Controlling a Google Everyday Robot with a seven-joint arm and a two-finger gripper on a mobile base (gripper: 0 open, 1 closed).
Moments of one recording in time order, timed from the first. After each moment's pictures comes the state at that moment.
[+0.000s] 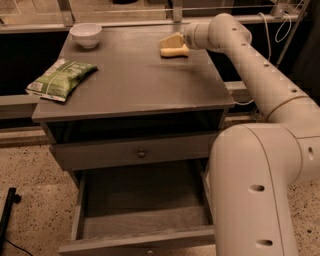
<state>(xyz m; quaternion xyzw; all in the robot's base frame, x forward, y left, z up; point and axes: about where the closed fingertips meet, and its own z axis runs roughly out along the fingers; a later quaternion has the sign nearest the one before) 0.940 -0.084 0.903 -0.27 0.76 0.11 0.58</state>
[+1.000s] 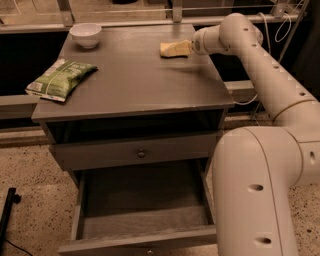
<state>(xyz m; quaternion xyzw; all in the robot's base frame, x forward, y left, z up) 0.922 -0.107 0.873 -0.27 0.79 0.14 0.53</state>
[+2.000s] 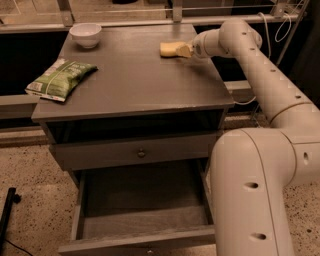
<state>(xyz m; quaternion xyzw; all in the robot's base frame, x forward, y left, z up) 0.930 -0.113 0.856 -0.30 0.79 0.11 0.53</state>
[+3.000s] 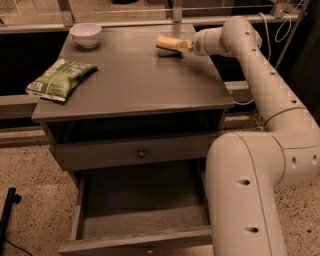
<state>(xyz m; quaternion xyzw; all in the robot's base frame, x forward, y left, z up) 0.931 -0.099 0.865 -0.28 0.78 0.17 0.53</state>
